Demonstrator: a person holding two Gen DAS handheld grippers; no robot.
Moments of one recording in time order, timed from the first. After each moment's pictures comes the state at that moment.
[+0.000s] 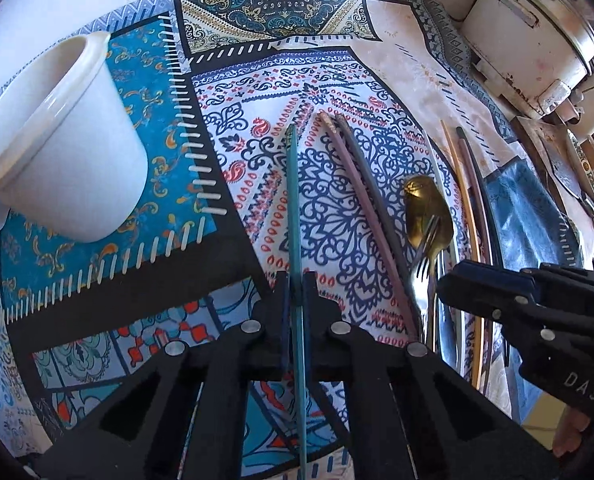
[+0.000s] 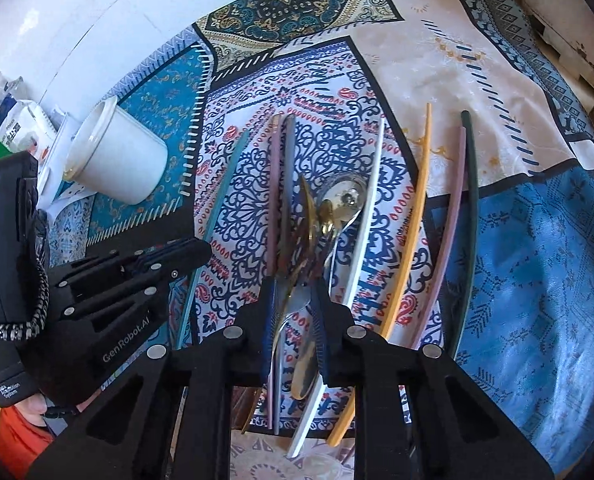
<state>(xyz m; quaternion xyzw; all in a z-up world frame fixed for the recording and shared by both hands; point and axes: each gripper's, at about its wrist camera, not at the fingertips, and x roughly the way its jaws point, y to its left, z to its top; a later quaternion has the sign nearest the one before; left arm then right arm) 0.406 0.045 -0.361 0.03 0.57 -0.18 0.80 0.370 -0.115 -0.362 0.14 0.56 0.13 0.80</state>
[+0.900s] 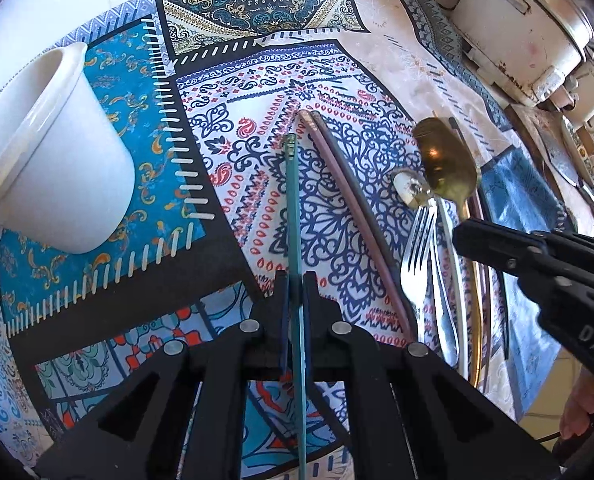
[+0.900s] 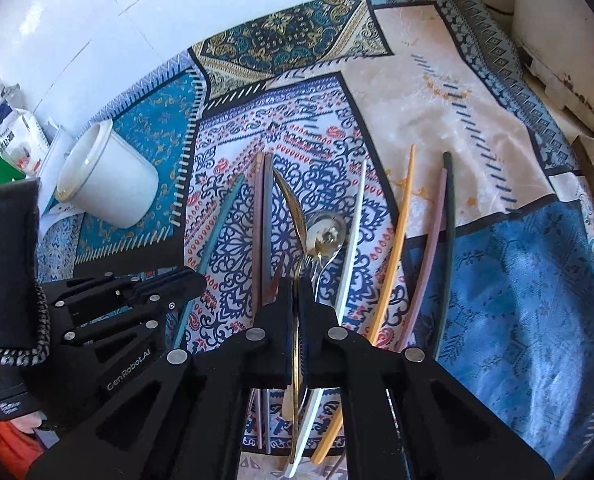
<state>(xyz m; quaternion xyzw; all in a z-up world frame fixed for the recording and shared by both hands) 0.413 0.036 -0.366 0.06 0.57 -0.18 0.80 0.376 -0.125 -0.347 0.12 0.53 0.10 0.84</state>
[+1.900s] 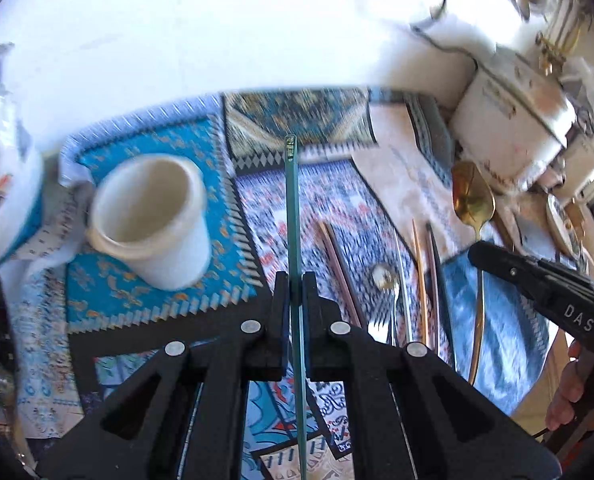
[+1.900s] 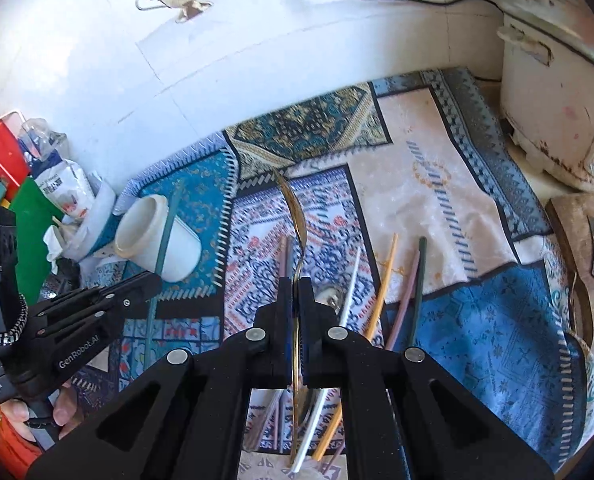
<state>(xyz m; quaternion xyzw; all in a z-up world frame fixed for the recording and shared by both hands) 0.379 0.061 -0.258 0.00 0.46 -0.13 0.88 0.363 -0.145 -0.275 0.13 0.44 0.13 0.88</state>
